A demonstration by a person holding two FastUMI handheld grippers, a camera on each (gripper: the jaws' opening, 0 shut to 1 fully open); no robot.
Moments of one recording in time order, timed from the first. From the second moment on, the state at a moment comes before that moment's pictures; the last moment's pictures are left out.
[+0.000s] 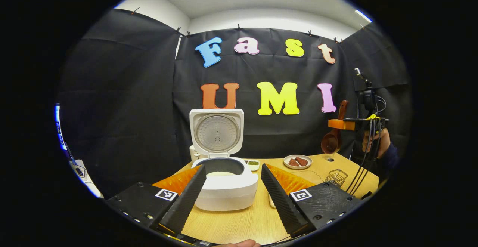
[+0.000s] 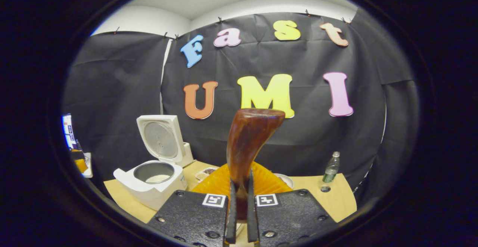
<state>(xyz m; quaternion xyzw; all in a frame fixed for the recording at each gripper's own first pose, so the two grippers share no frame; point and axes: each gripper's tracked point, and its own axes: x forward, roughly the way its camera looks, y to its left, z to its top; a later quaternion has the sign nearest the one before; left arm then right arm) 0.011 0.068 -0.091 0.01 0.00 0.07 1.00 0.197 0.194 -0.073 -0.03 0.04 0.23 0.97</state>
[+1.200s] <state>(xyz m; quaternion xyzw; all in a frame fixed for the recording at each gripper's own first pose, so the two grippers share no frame) 0.097 0.084 -0.019 -0.02 -0.03 0.05 1.00 0.188 0.055 -0.160 0.03 0.08 0.08 0.99</state>
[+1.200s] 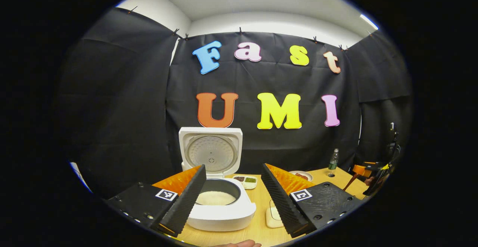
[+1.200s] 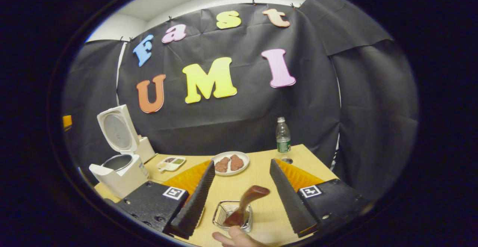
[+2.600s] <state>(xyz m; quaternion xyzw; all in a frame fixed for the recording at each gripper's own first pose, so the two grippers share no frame) 0.348 0.167 0.047 -0.01 0.01 0.09 1.00 0.026 0.039 -0.112 0.00 0.05 0.08 1.00</state>
